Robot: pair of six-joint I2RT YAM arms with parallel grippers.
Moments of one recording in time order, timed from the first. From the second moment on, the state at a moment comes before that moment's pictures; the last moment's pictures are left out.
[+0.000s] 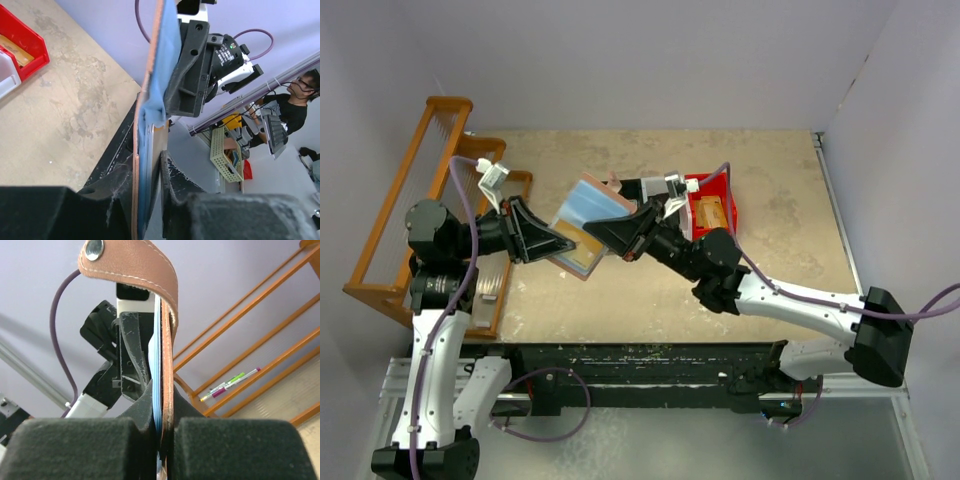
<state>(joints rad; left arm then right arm) 0.02 0.76 0.96 -0.10 1.29 -0.85 1.06 1.28 0.91 0.81 -0.07 0.84</state>
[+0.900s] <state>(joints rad) 0.02 0.91 1.17 -0.74 1.12 -0.39 0.94 1.32 1.26 0.07 -0.31 0.46</state>
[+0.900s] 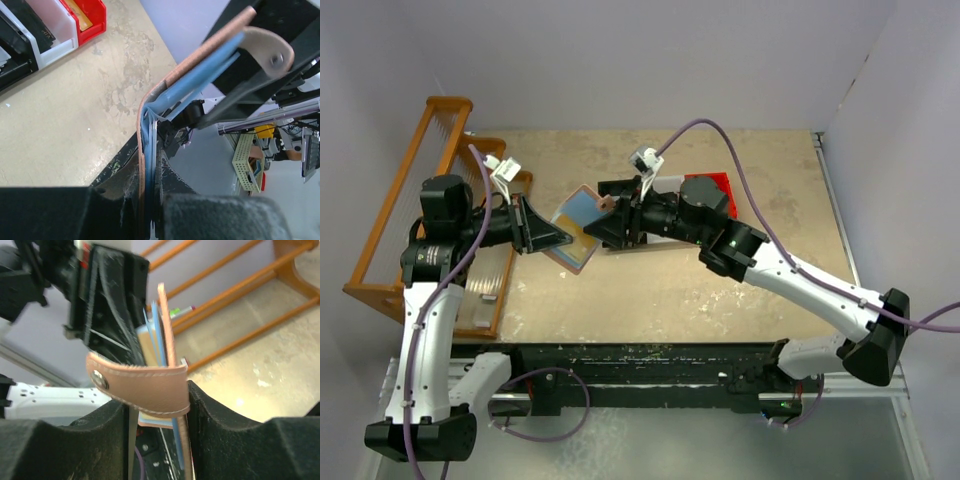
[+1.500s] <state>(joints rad) 0.02 0.83 1.10 -0.55 1.21 -0.49 0.94 1.23 1.14 0.15 -0.25 0.51</state>
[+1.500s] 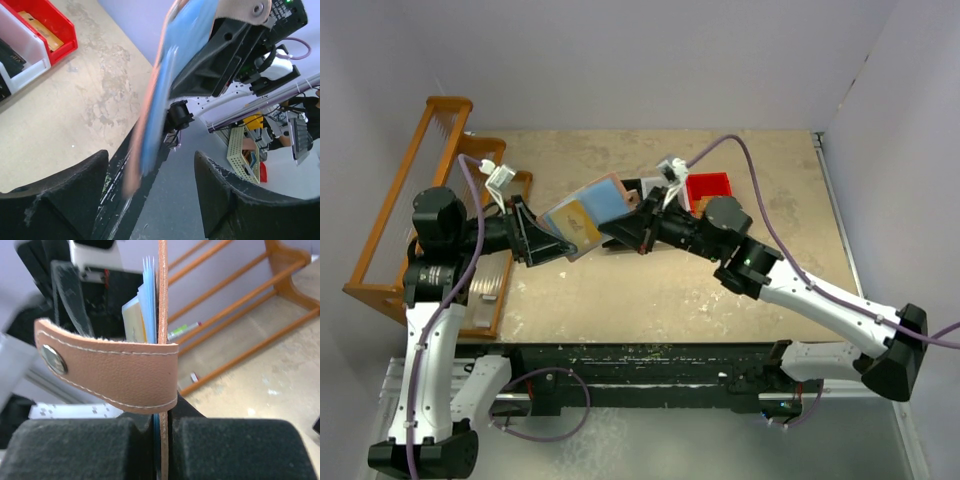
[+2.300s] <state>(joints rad) 0.02 0.77 0.88 0.14 1.23 -1.10 1.06 1.21 0.84 0.69 0.05 0.86</state>
